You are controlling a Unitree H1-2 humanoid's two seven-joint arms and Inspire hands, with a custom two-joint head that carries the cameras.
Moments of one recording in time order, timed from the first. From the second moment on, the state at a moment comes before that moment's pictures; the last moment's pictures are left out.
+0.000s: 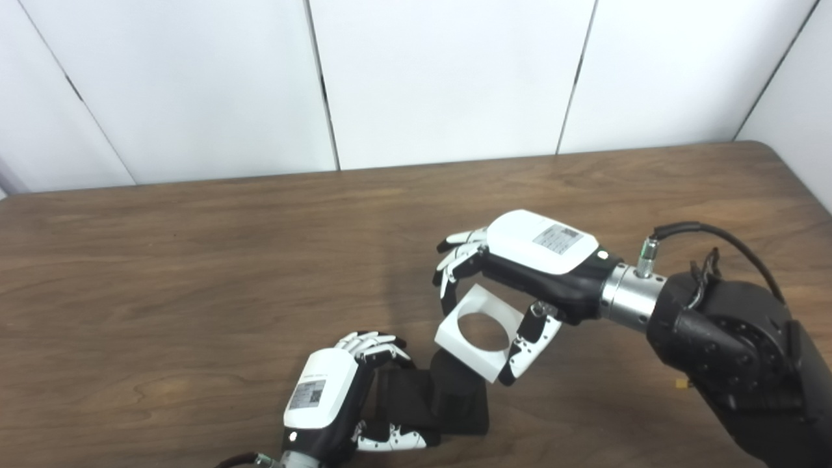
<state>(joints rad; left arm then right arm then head) 0.19 0.13 -0.41 -0.28 0.89 0.01 -0.06 -0.32 -0.48 0.31 -0.76 -0.64 0.30 0.87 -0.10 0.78</state>
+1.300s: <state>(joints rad) 0.19 0.12 -0.42 -0.29 0.89 0.03 -0.07 -0.24 -0.41 0.39 -0.69 -0.70 0.18 0.83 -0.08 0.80</state>
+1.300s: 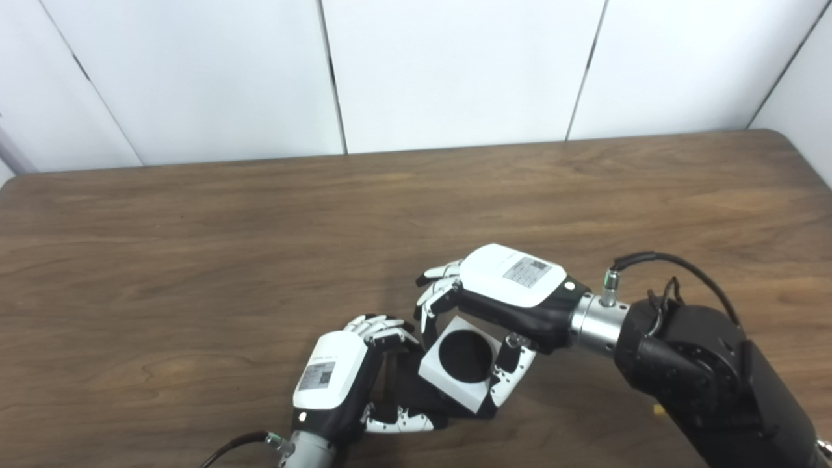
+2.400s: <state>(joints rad) 0.18 0.12 -0.42 -0.29 0.90 0.03 -0.07 -0.26 -0.37 0.36 -0.69 -0.82 0.15 0.97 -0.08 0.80</state>
